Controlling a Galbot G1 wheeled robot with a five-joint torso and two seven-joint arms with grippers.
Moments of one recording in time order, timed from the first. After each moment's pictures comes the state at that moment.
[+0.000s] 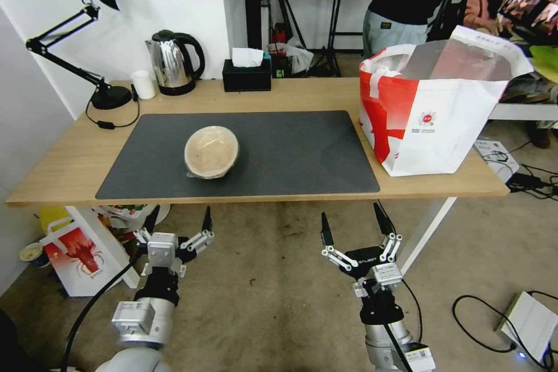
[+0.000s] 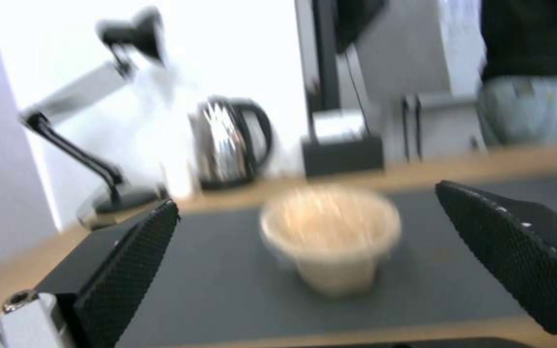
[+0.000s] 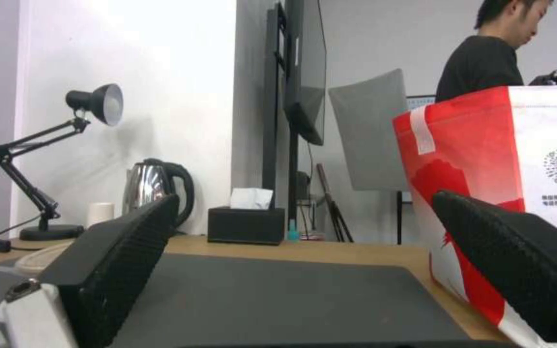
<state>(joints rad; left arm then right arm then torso) 1.78 -1.53 -0.50 -2.31 0.06 -0.18 -0.11 -1.73 1.38 0.29 2.10 -0.10 0.58 0.14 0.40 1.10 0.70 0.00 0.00</state>
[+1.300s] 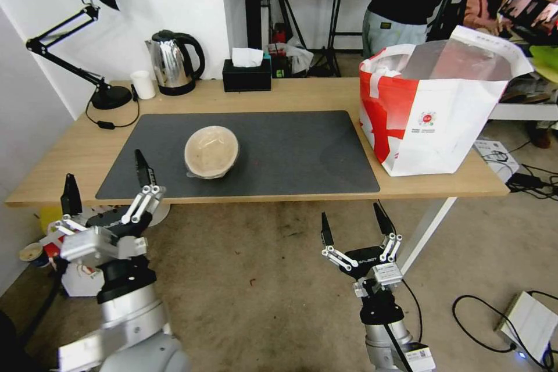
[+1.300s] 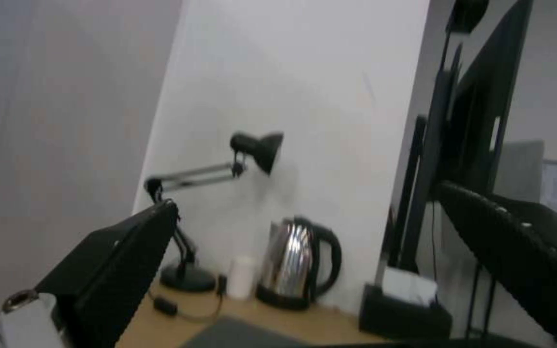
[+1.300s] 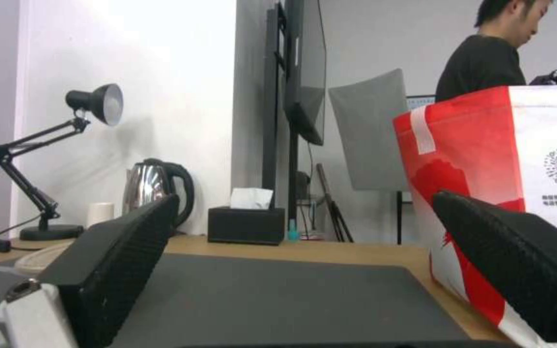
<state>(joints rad) 1.75 -1.43 -0.43 -2.48 -0.12 -0.30 -0.47 -1.73 1.38 0.29 2.10 -0.10 0.58 0.14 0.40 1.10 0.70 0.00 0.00</state>
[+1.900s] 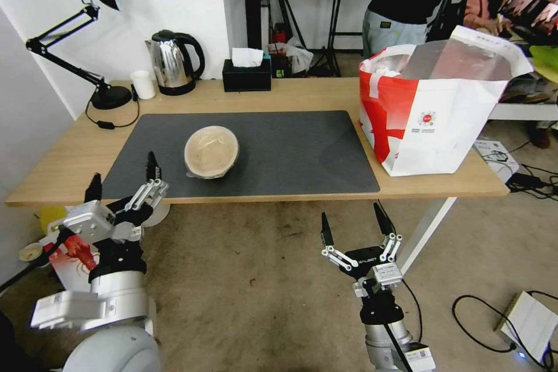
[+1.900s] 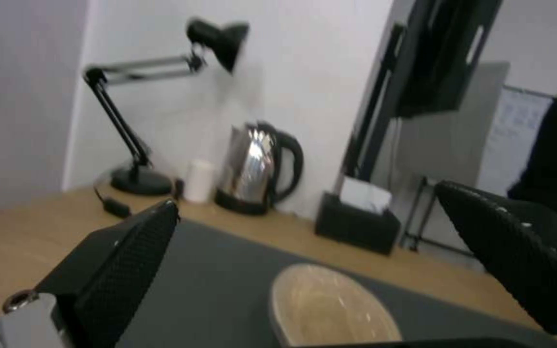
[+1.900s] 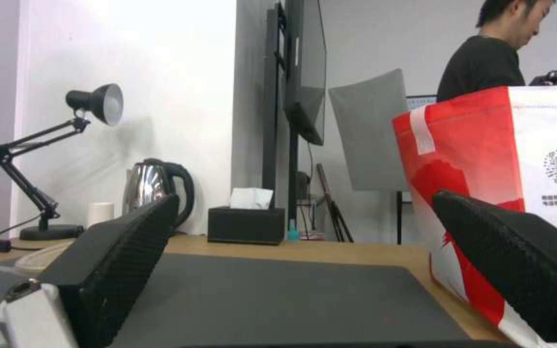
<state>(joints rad) 1.68 -1.20 -0.49 -2.49 -0.51 -0.08 -0.50 -1.73 1.38 0.29 2.10 -0.10 0.58 0.14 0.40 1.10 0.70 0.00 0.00</state>
